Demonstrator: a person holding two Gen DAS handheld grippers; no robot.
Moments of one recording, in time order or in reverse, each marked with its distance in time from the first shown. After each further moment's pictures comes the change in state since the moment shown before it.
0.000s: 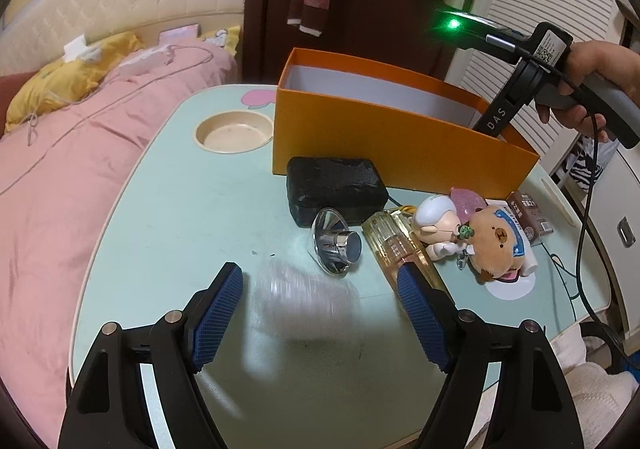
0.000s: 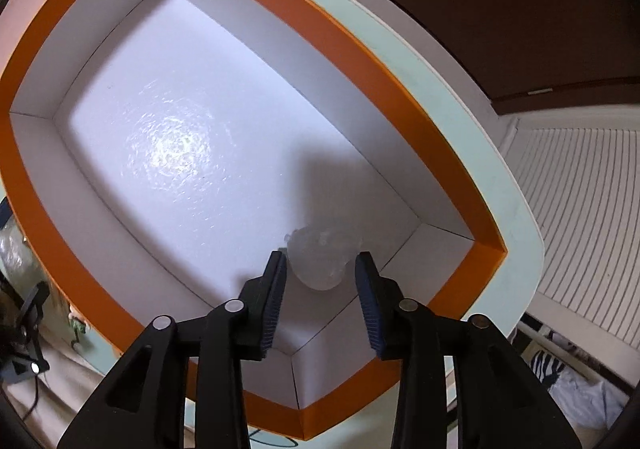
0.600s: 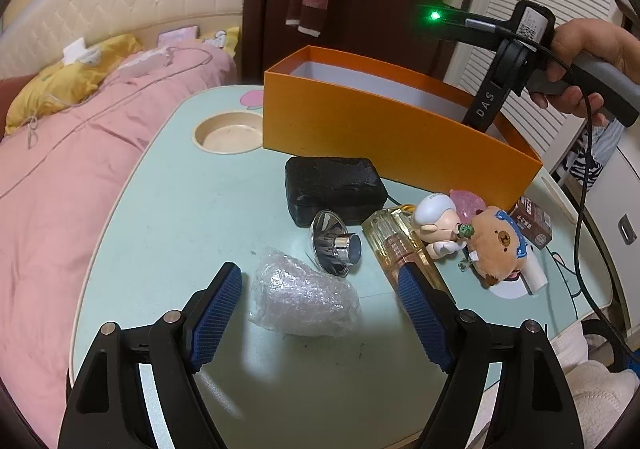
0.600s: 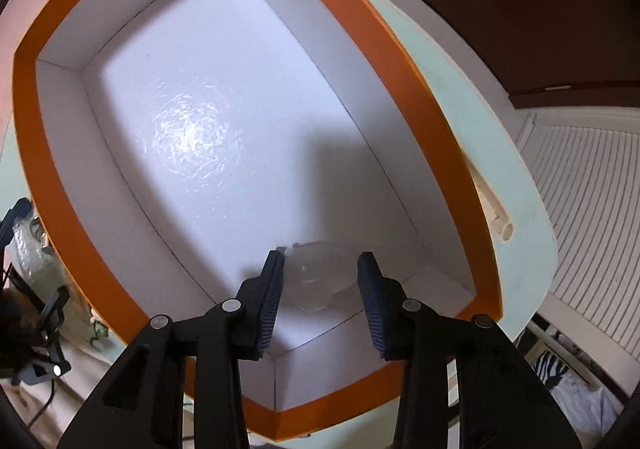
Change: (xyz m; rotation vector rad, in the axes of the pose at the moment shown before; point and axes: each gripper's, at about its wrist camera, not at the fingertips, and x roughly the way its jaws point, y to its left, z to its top) left arm -0.001 -0.005 -0.002 -0.001 -0.004 0.005; right arm 0.000 0.007 0.001 0.006 0.083 0.101
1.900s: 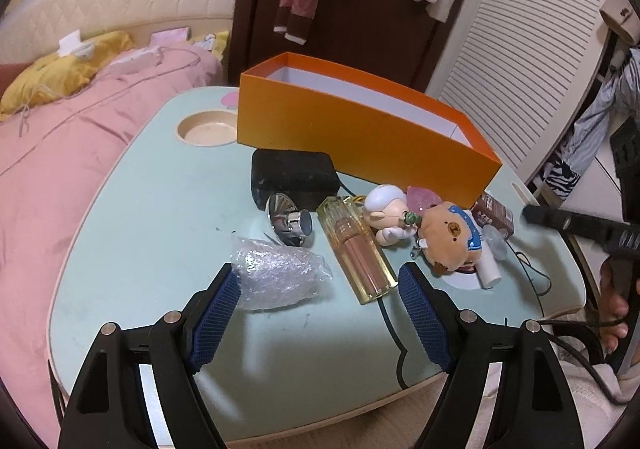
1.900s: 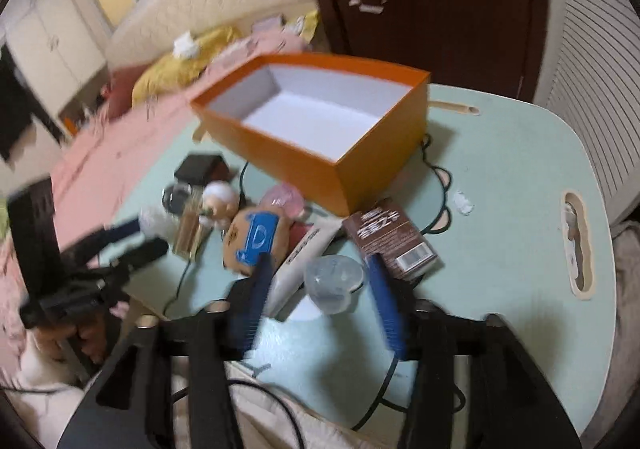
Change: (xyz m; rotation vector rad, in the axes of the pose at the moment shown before) left arm -0.018 -0.010 -0.013 -0.027 -0.030 -0.080; right arm 0.006 0.002 -0.233 0.381 -0.874 0.324
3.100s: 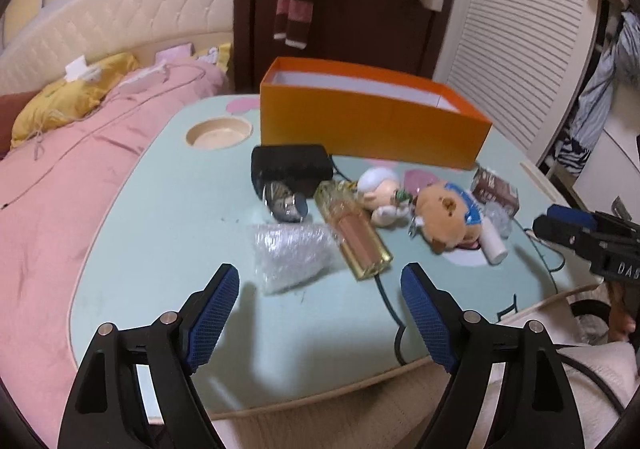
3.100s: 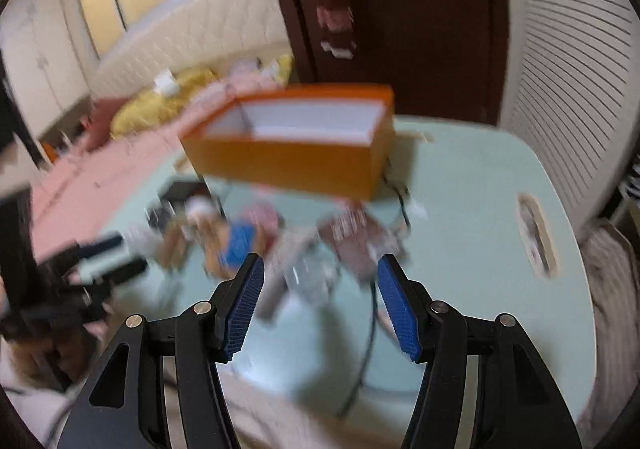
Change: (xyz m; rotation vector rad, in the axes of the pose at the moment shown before) left arm -0.013 -0.019 -0.014 0.077 -0.005 0.095; right arm -0.016 0.017 -0.037 -0.031 -0.112 -0.165
